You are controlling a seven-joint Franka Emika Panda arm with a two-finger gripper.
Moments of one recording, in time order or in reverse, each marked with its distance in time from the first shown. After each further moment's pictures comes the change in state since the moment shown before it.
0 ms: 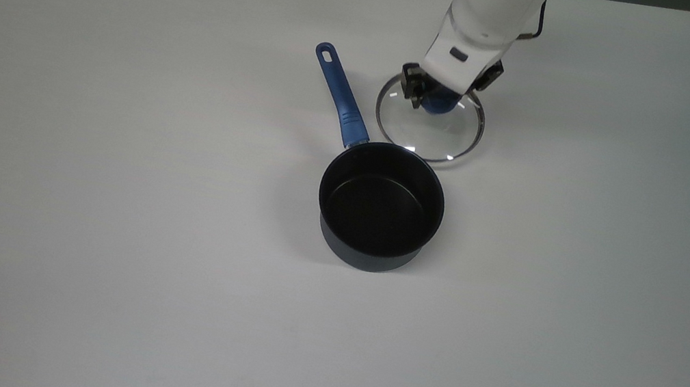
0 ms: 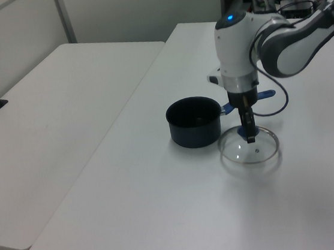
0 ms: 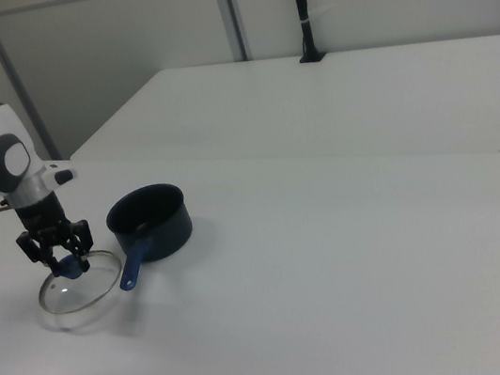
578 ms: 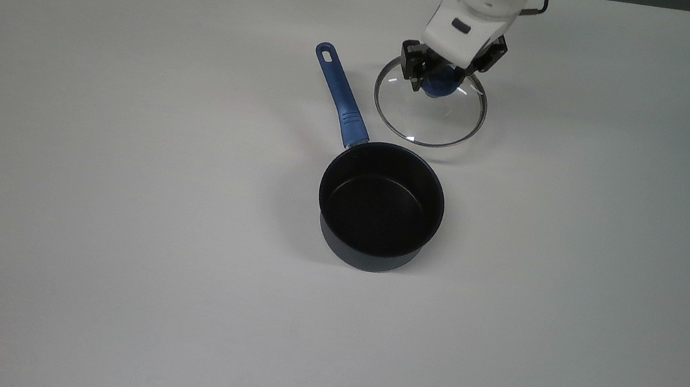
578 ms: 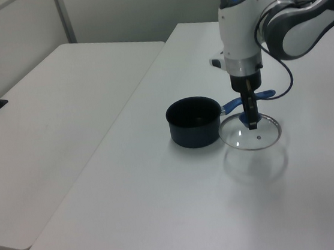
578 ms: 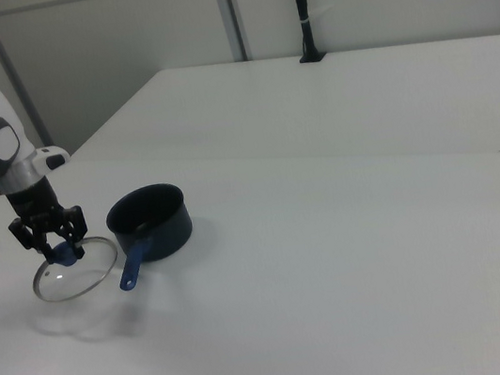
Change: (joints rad) arm -0.004 -0.070 -0.005 0.005 0.000 -0.053 0.000
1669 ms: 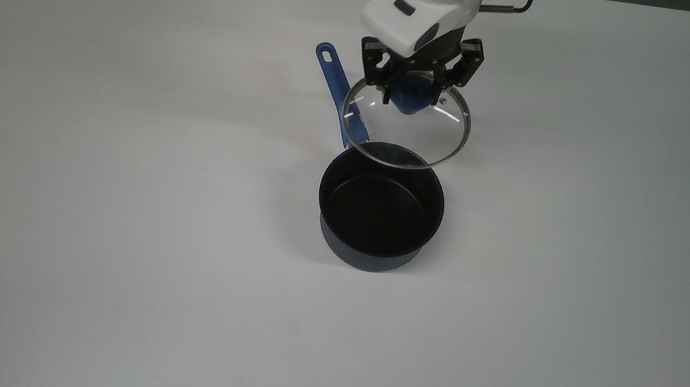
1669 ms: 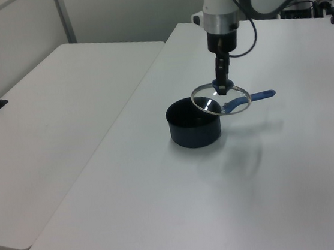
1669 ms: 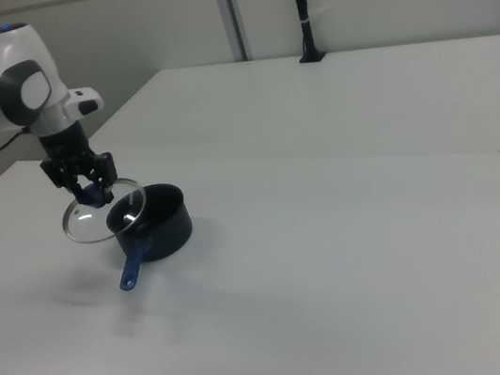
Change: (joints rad) arm -0.102 0.067 -0.039 0.259 0.069 -0.067 0.001
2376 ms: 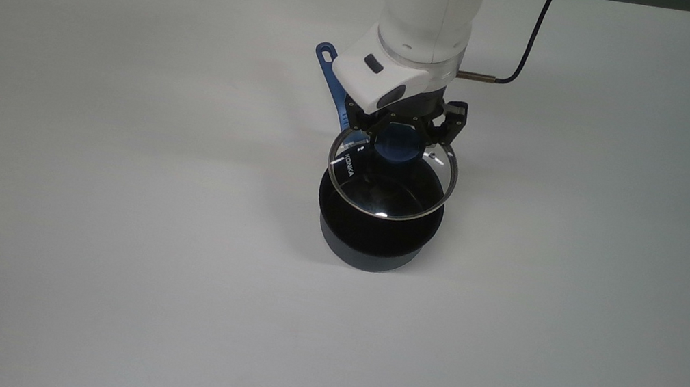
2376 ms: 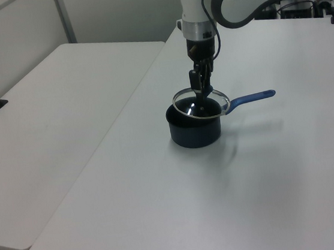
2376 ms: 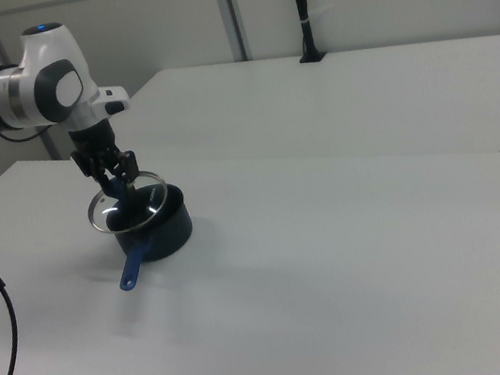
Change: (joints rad) arm -0.032 0.186 -0.001 0.201 0.012 -0.003 0.166
